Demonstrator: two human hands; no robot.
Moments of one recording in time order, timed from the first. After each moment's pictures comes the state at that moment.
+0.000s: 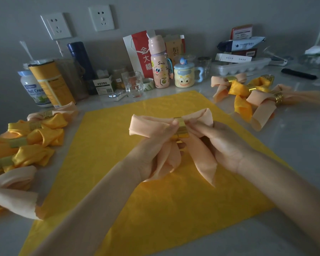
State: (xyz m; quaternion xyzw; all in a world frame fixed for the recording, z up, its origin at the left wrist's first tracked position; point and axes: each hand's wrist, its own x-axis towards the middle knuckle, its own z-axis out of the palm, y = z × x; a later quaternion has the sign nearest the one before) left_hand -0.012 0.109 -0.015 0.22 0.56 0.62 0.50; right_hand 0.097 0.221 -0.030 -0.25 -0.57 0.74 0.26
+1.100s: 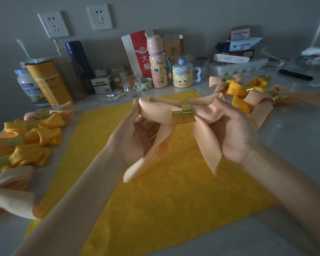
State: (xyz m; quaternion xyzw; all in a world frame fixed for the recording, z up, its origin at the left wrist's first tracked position) left_hand -0.043 0.106 0.003 0.13 0.42 0.74 0.51; right_hand 0.104 0.232 -0.014 -0.11 -0.40 0.87 0.27
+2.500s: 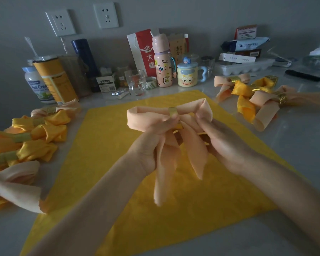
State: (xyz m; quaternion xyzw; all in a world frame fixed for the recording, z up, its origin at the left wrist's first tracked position) left_hand -0.021 0.113 -0.018 0.24 0.46 0.69 0.51; right_hand 0.101 0.213 -0.028 -0.24 -0.68 0.65 0.25
